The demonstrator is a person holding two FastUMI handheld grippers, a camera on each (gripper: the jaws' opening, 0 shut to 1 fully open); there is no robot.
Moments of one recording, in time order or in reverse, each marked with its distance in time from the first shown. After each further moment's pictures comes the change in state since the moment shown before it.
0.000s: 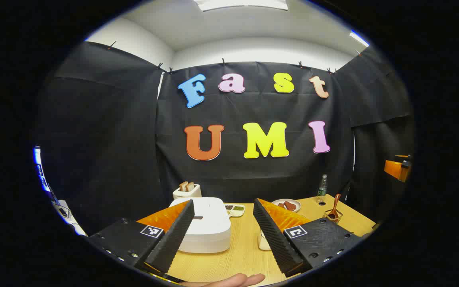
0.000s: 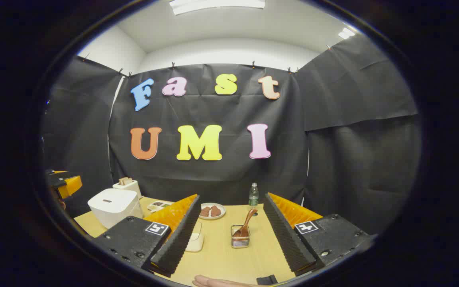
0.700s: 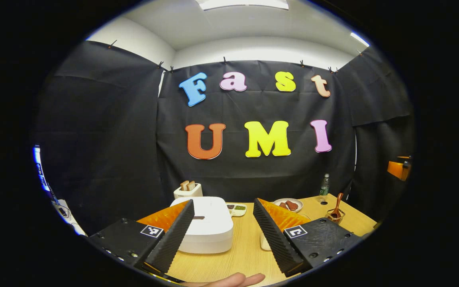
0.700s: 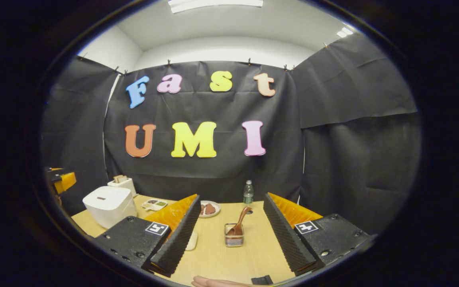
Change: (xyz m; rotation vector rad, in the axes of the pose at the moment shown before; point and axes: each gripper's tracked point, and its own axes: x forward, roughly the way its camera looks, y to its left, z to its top) left arm 0.006 0.007 0.000 0.008 -0.023 0.009; right arm 0.006 -0.014 -0.006 -0.003 0.011 -0.021
